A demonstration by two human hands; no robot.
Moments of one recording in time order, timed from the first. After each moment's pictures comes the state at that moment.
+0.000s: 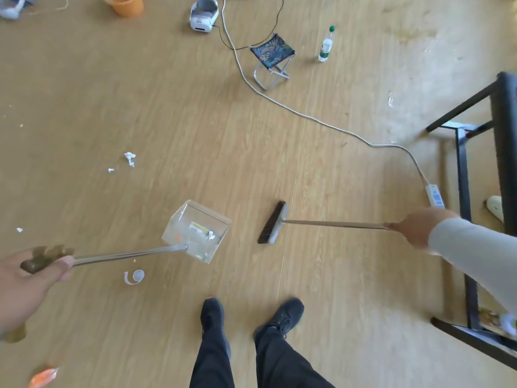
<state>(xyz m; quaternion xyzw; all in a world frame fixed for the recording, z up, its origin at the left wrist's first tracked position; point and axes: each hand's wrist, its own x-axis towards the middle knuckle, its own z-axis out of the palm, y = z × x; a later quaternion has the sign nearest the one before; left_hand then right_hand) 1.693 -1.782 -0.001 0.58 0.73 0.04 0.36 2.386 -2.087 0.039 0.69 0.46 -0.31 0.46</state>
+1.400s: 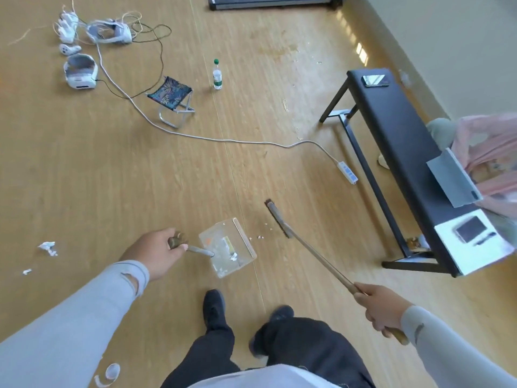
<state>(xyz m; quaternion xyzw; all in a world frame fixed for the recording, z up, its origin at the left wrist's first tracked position) 2.051 -1.757 0.061 0.86 0.35 -0.22 0.30 2.213 -2.199 0.084 0.84 -0.08 -0.53 -0.11</state>
